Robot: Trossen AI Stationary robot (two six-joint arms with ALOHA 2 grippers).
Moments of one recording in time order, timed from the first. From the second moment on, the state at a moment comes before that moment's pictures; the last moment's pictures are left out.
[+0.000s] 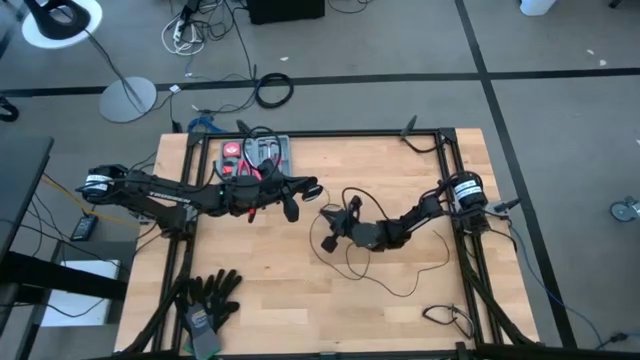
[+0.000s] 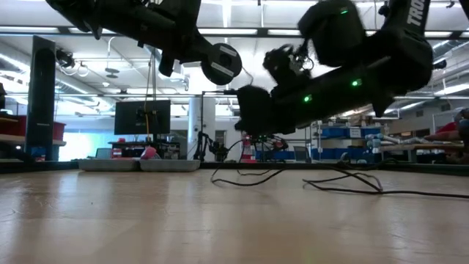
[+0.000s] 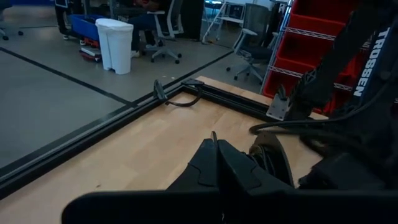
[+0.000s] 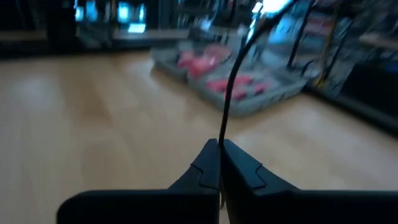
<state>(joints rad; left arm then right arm) 0.01 1.29 0.66 0.48 -0.44 -0.24 0.21 2.01 0.78 0.96 0.81 0.11</state>
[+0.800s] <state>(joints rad) 0.01 1.44 0.66 0.39 -0.53 -0.36 0.14 2.01 1.13 0.37 0.50 0.06</state>
